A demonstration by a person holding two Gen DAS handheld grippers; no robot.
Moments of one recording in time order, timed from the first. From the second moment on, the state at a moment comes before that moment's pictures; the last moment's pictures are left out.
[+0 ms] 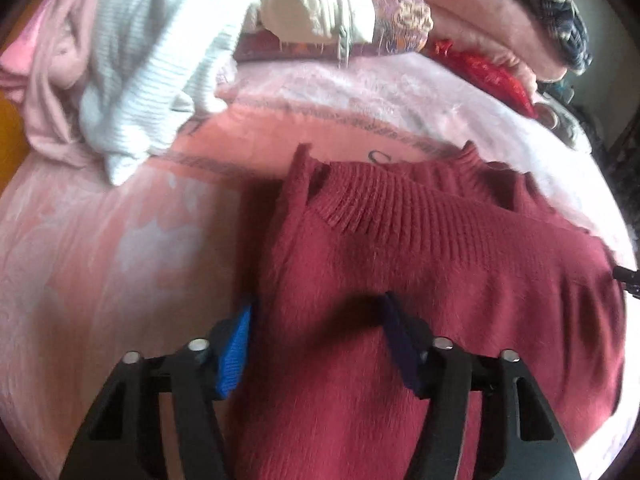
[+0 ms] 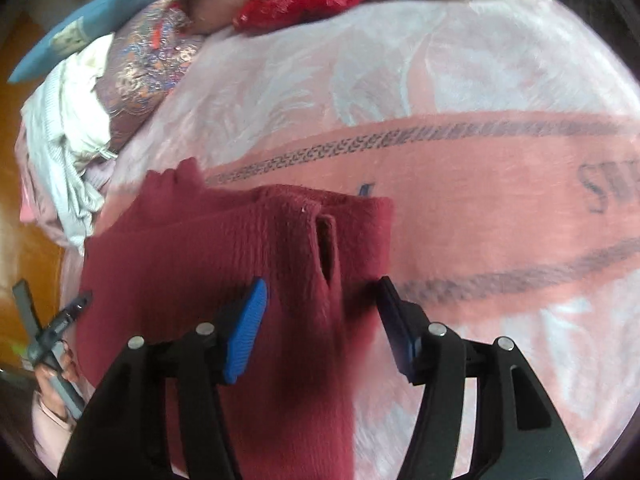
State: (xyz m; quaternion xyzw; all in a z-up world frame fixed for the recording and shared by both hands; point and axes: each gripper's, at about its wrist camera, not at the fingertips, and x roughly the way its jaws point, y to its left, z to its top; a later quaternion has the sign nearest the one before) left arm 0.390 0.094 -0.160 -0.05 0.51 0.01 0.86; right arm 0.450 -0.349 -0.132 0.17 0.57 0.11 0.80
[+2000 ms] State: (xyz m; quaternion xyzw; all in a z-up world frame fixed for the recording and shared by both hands) left arm 0.318 0.041 -0.145 -0.06 0.53 -0.05 0.84; right arm 0.311 -0.353 -0.090 0.13 0.58 0.18 0.78
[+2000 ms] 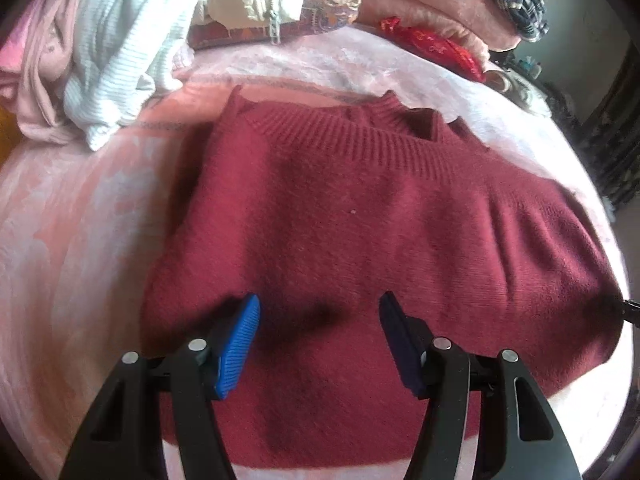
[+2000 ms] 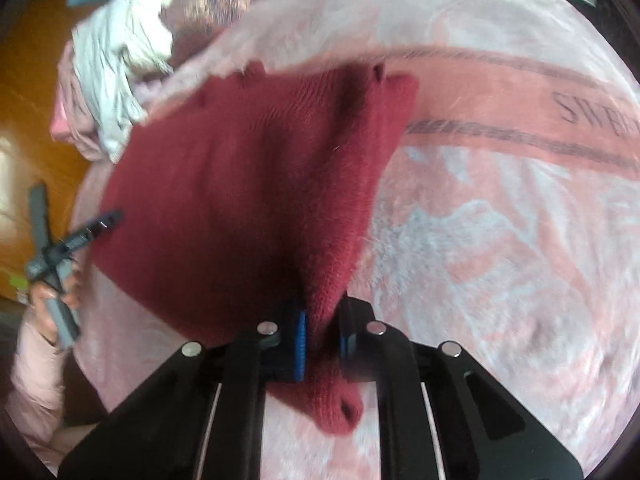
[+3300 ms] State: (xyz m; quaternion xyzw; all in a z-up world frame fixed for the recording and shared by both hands) left arm 0.325 0.073 -0.145 -0.08 0.54 -0.09 0.83; right arm 0.334 -0.144 -0.071 0.00 0.59 0.22 0.77
